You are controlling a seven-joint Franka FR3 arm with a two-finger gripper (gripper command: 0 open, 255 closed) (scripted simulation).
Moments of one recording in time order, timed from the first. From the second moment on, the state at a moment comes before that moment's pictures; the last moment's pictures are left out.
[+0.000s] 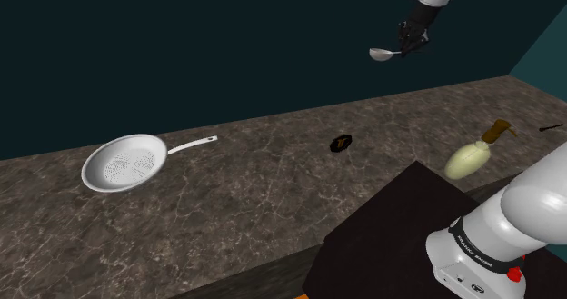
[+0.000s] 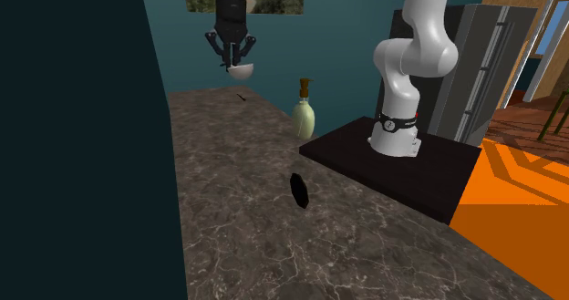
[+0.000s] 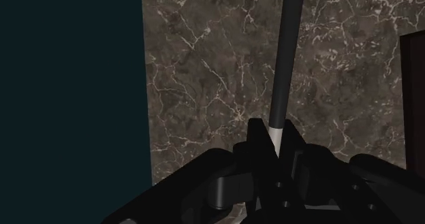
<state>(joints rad) -0.18 -0.03 -0.38 -2.00 0.04 2.06 -1.82</state>
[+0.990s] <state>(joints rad) -0.33 -0.09 -0.56 -2.05 0.04 2.05 -2.16</state>
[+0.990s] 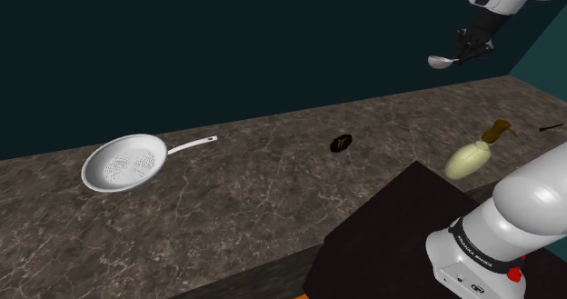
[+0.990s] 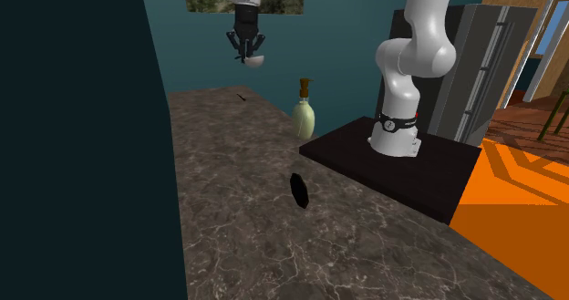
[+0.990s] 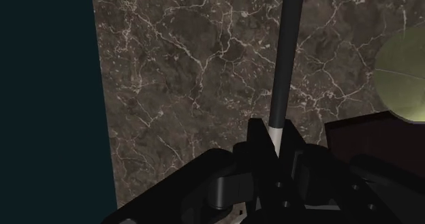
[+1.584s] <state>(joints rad) -0.43 -0.01 -0.69 -1.97 0.09 2.01 -2.41</state>
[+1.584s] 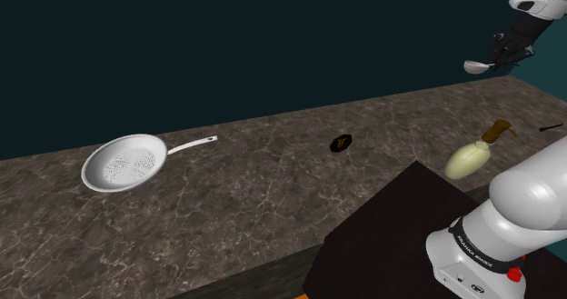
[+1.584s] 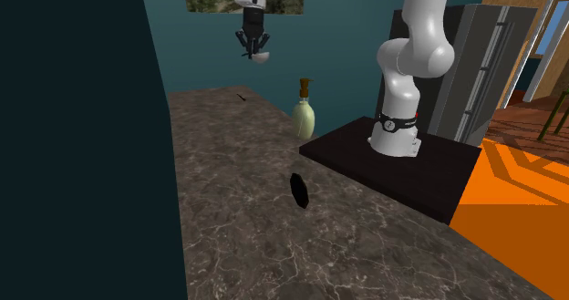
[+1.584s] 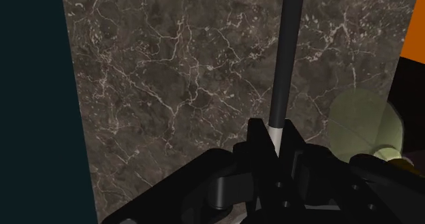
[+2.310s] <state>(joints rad) -0.44 0.05 -0.70 -2.04 0.15 2.12 -2.47</state>
